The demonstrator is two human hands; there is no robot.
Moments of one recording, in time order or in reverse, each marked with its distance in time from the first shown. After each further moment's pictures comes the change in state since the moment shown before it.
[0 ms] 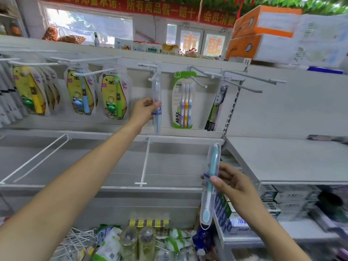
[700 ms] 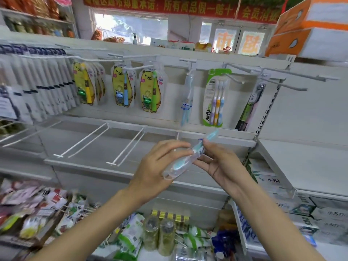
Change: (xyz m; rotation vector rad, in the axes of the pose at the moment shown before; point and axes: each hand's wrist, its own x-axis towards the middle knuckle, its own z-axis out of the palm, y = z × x) left_hand -0.216 -0.009 -0.046 0.632 -0.117 0.891; right_hand 0.054 -0.039 0.086 0.735 -0.139 0.326
